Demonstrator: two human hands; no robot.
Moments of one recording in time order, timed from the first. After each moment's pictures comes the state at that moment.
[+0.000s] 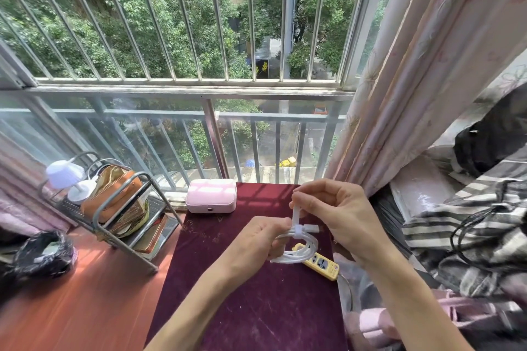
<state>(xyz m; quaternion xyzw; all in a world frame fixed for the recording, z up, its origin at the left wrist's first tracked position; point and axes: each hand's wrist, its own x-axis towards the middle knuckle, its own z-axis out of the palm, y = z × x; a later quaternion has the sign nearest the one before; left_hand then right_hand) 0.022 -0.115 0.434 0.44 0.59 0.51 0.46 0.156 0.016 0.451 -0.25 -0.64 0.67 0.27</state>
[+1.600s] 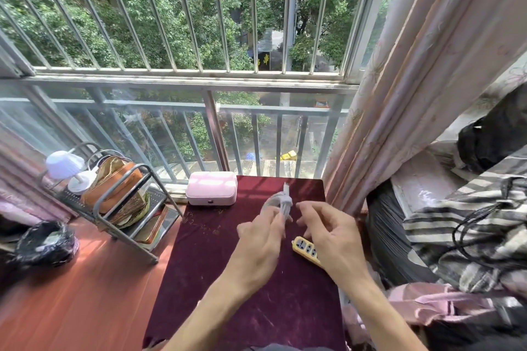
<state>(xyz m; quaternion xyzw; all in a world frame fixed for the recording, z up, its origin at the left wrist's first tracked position) 0.033 -0.117 0.390 0.42 0.74 0.46 0.26 0.157 -0.018 0.390 -0.36 -0.68 0.53 0.34</state>
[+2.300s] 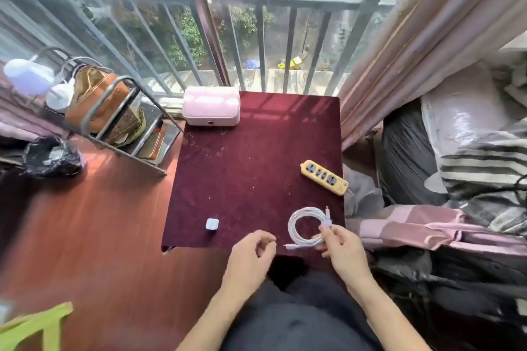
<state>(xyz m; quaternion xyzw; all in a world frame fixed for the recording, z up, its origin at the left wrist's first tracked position) 0.052 -0.206 0.218 0.26 0.82 0.33 0.38 0.221 -0.061 0.189 -0.59 -0.55 0.59 0.09</state>
